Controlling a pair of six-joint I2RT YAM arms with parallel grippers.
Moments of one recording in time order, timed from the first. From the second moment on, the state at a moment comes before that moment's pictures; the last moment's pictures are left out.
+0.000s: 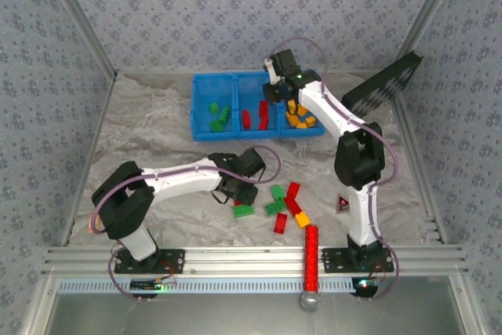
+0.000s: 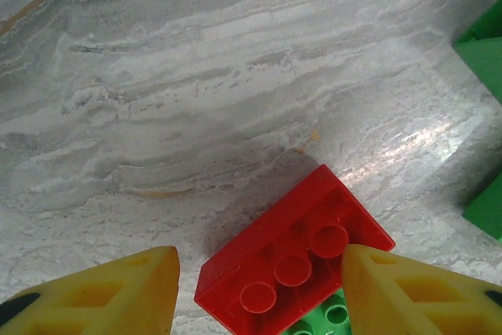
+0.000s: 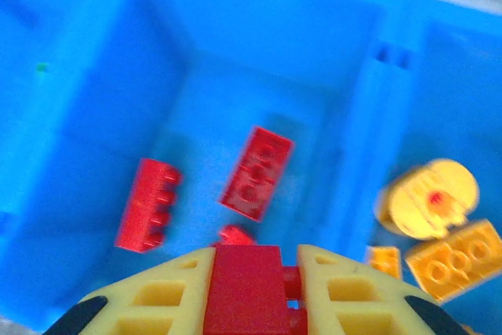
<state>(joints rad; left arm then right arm) -1.00 1.65 1.05 -0.71 -0.07 -0.48 0.47 2.10 1.96 -0.72 0.02 0.06</state>
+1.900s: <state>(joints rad) -1.19 1.51 0.81 -0.60 0.06 -0.42 0.55 2.29 2.14 -0.90 -0.05 0.01</state>
